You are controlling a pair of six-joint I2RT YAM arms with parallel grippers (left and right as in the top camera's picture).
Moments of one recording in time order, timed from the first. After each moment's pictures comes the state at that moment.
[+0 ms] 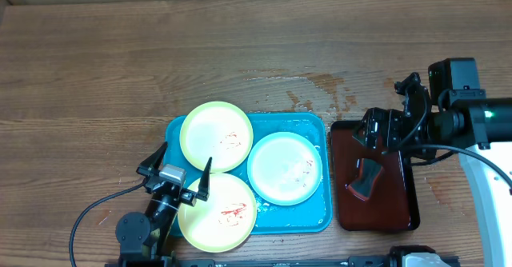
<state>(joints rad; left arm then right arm) 0.01 0.01 0.01 -0.04 0.34 0.08 0.02 1.29 1.36 -1.39 -0.38 0.18</state>
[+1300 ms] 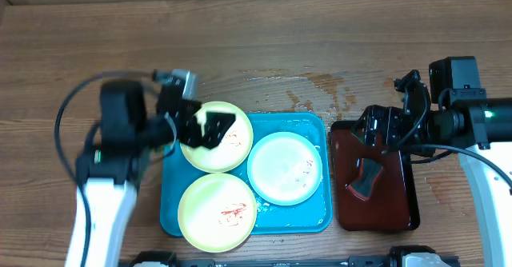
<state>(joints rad) -0.06 1.17 1.08 -0.73 0.68 -0.05 0.02 1.29 1.36 -1.36 -0.40 0.18</state>
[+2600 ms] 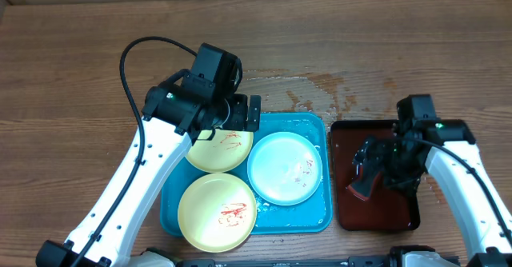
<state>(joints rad) -0.43 1.49 1.42 -1.05 0.07 -0.34 0.02 1.35 0.89 -1.10 -0.22 0.58</state>
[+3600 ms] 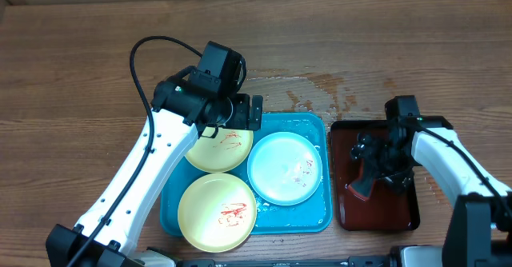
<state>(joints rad) -0.43 1.54 1.42 -1.04 0.07 -0.34 0.02 1.56 0.84 -0.89 -0.14 0.74</state>
